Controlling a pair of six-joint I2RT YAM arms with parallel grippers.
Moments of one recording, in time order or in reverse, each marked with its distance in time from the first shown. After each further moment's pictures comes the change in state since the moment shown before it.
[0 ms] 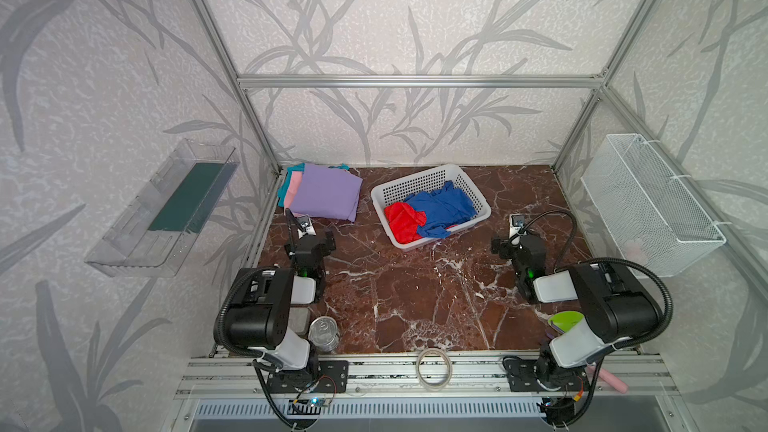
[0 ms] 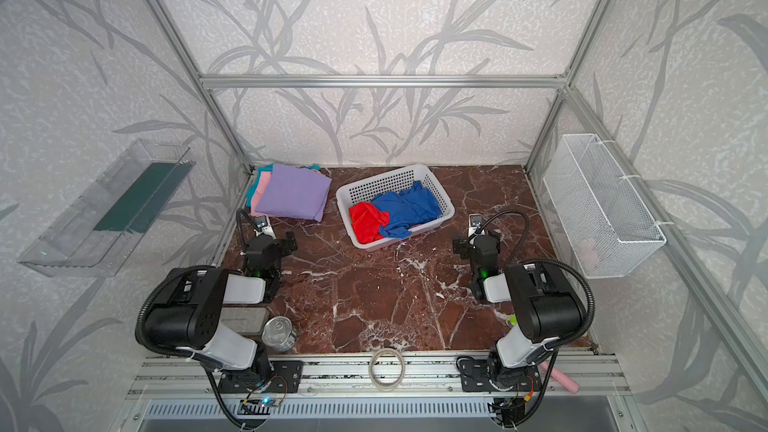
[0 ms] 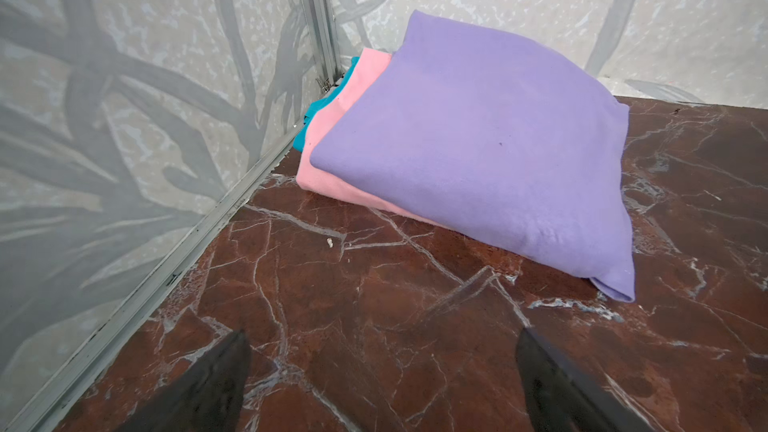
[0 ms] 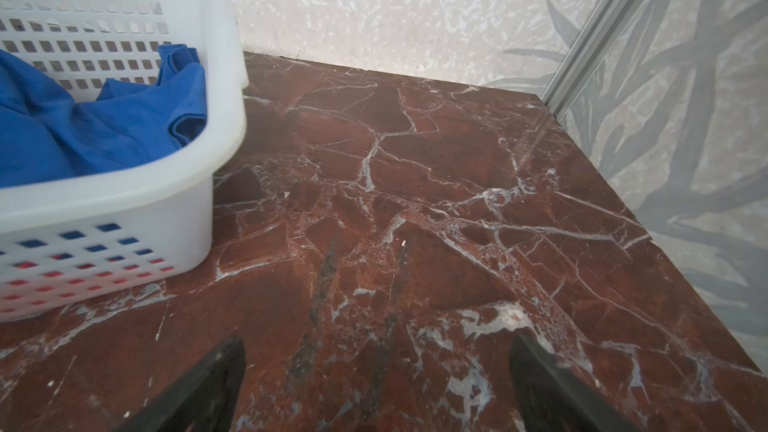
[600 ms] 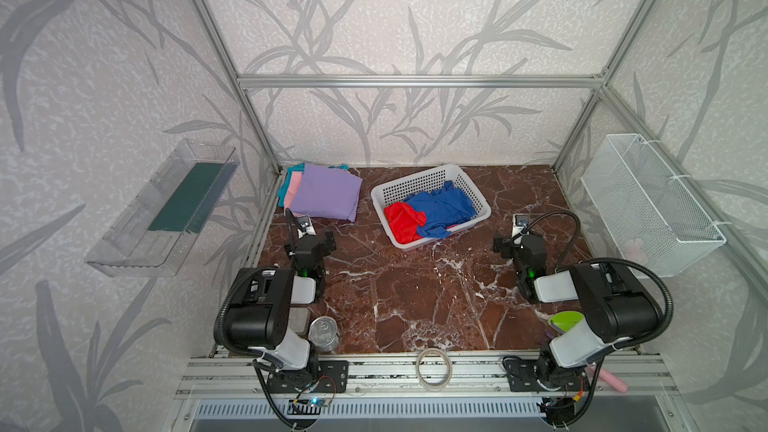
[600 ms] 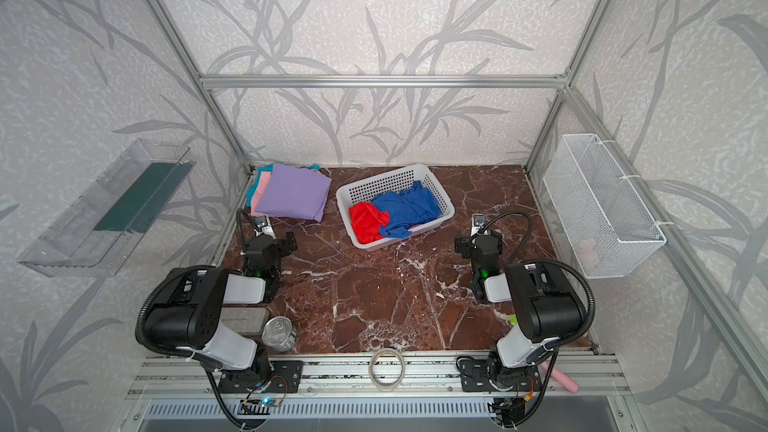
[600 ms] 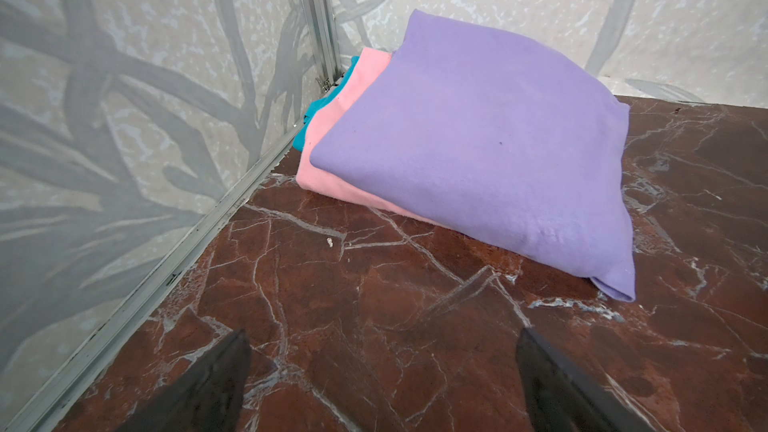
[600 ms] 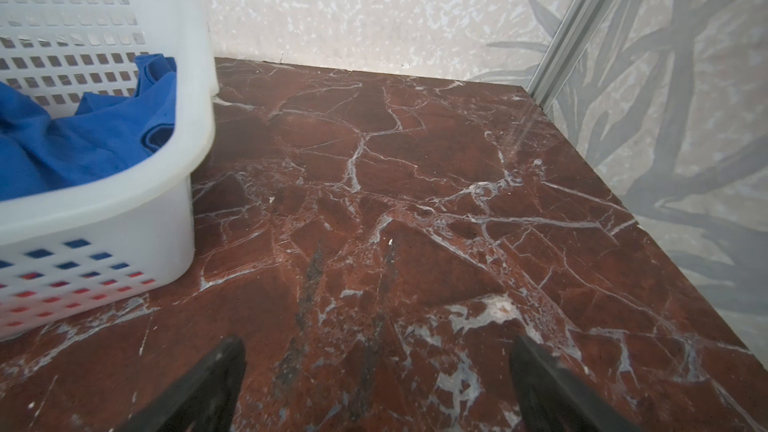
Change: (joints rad) left arm 0.000 0.001 0.000 0.000 0.000 0.000; right arm -0.010 0.000 0.000 0.005 0.030 0.037
